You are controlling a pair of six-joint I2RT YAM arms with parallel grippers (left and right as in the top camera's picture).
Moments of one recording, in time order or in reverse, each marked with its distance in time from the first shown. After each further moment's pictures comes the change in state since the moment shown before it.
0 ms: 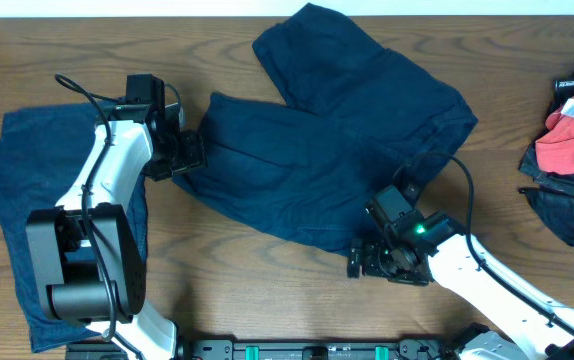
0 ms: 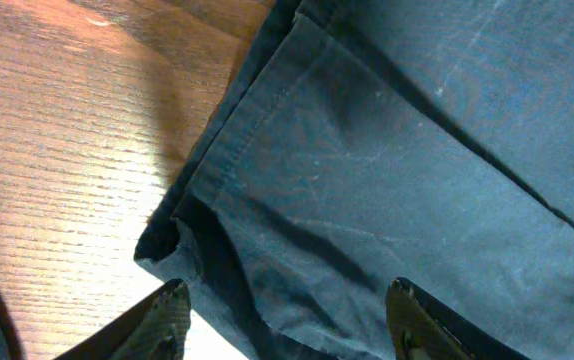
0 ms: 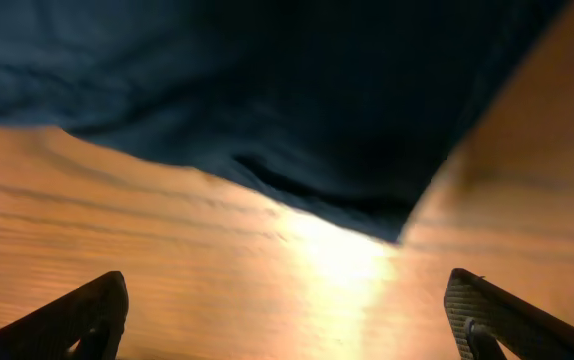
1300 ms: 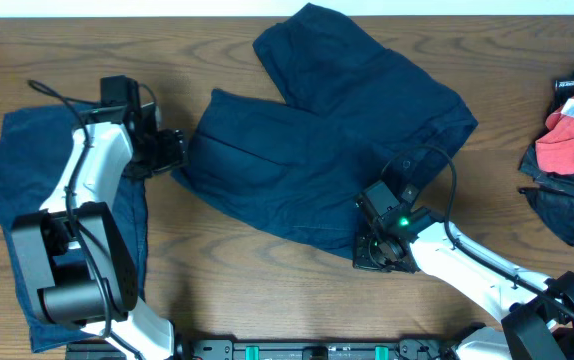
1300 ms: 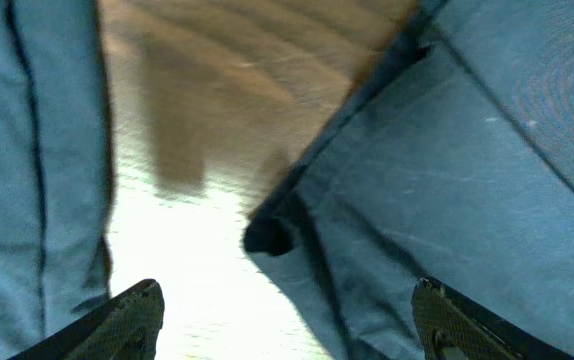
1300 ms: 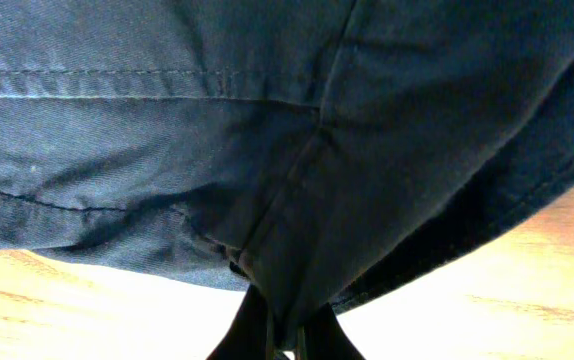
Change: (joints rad) left arm 0.108 0.000 -0.012 0.027 -0.031 0.037; right arm 0.000 0.155 -0.013 0.170 0.038 0.011
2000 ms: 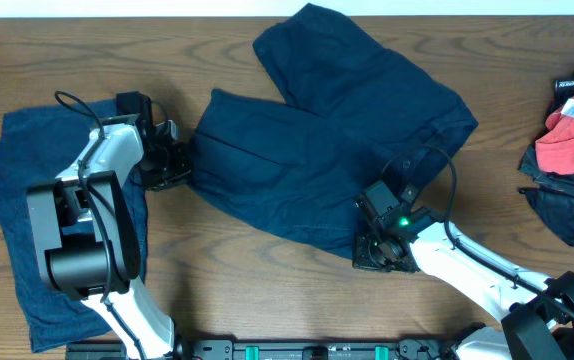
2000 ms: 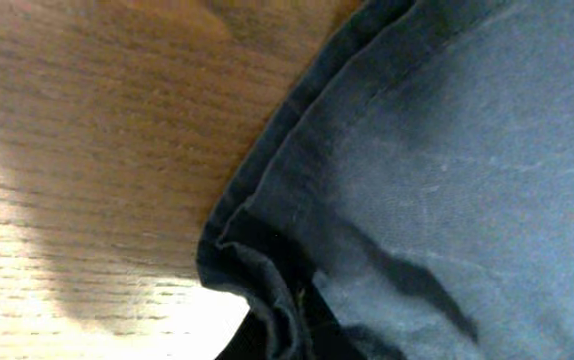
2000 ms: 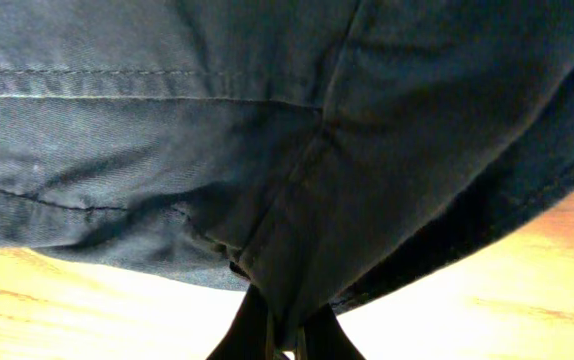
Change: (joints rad) left arm -0.013 0.143 -0.036 0.062 0.127 0.003; right arm 0.000 0.000 0.000 0.008 -0.008 0.000
